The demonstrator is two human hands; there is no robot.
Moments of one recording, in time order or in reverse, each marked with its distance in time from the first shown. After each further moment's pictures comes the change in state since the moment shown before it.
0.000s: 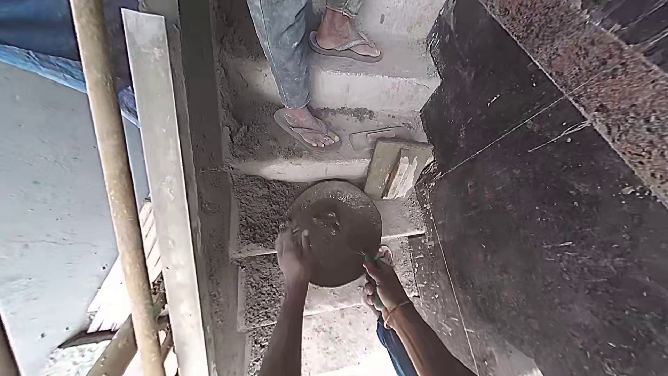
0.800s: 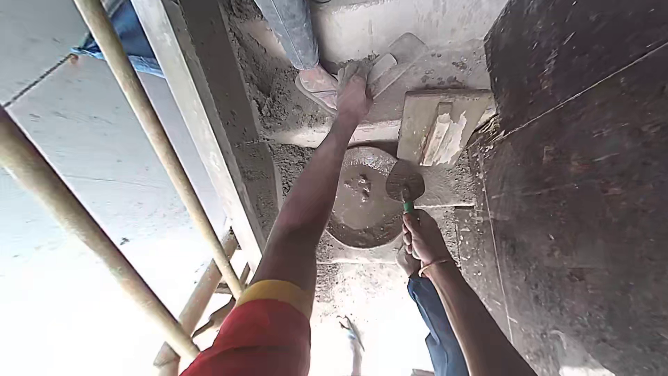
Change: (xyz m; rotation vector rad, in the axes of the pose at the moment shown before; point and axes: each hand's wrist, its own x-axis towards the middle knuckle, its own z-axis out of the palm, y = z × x) left_hand 0.258 0.193 0.107 0.381 -0.353 0.391; right_hand 0.023 -0.067 -0.037 -0.243 -0.047 -0.126
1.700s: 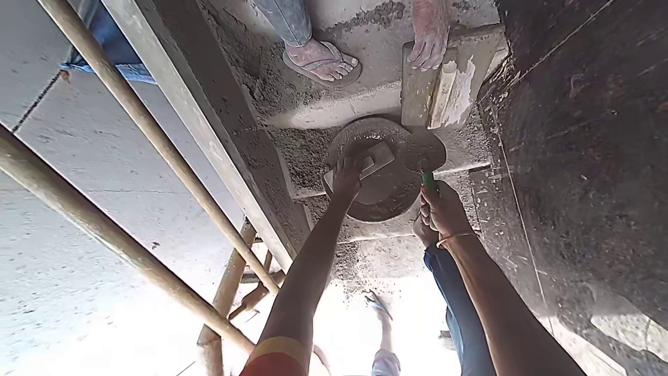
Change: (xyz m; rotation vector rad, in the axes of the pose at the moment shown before) left_hand -0.271 -0.098 0.112 0.401 -0.342 0.046; right_hand -0.011 0.027 -0.001 0.068 0.127 -0.046
